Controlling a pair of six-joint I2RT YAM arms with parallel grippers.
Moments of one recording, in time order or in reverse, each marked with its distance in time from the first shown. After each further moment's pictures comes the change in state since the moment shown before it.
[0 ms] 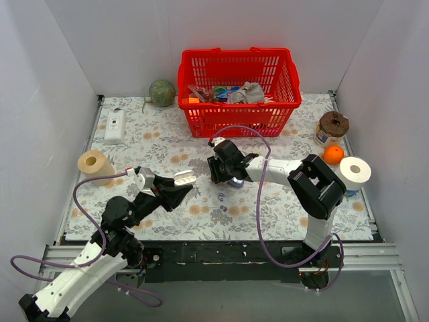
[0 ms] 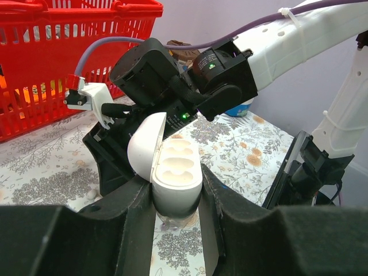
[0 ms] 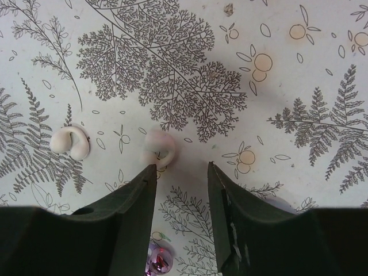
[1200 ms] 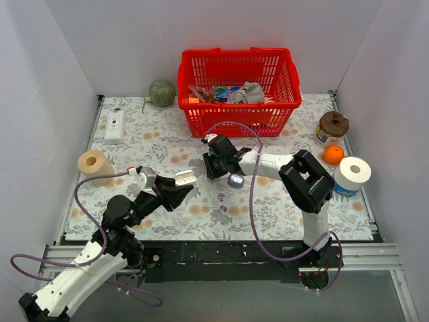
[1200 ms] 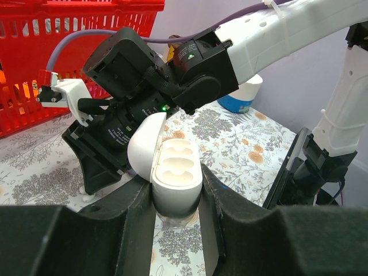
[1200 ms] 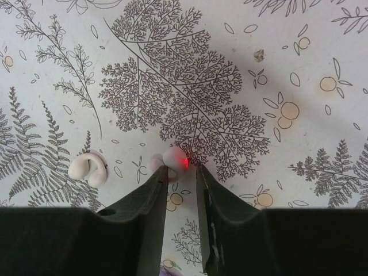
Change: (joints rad) left arm 0.000 0.017 0.000 -0.006 0.000 0.004; right arm -0.002 0.112 0.141 -0.044 -0.058 -0.036
